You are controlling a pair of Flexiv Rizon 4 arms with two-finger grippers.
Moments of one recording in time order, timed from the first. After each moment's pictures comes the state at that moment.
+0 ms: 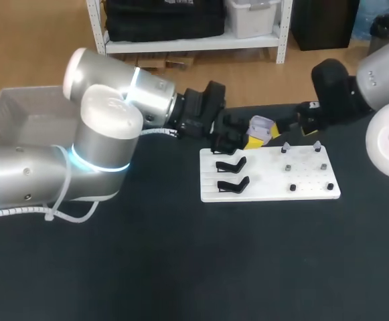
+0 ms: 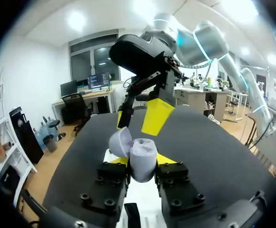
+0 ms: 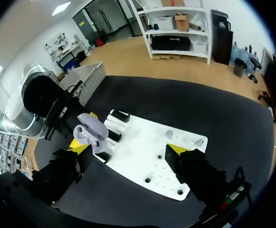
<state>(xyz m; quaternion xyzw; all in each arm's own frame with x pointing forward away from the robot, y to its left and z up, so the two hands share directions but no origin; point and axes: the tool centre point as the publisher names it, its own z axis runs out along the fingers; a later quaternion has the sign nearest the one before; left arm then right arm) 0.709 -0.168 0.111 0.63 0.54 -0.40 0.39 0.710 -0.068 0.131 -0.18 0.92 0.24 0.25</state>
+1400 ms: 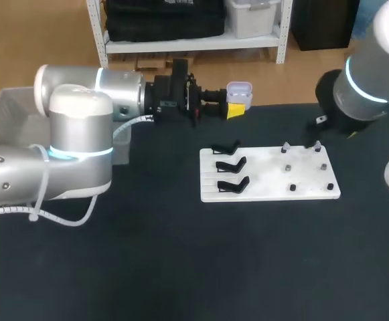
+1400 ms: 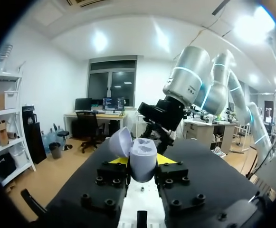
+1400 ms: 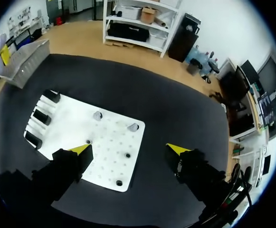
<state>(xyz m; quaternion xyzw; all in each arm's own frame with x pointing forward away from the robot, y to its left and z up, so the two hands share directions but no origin) 0.740 -0.135 0.174 0.52 0.54 -0.47 0.46 0.730 -0.156 0.087 -0.14 0.96 -0.04 0.23</state>
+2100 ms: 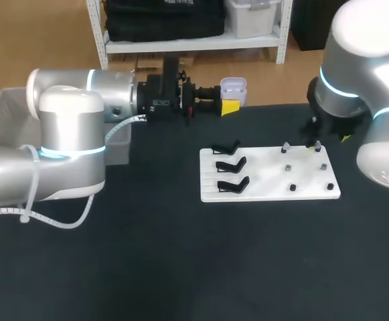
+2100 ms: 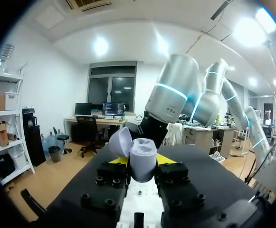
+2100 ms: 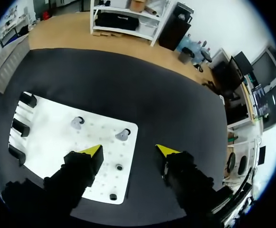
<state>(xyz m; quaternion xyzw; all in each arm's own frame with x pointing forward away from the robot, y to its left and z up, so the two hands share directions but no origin) 0.735 -0.124 0.188 0.51 0.53 -0.49 0.48 0.756 -0.166 0.055 -0.10 0.97 -0.08 0.18</state>
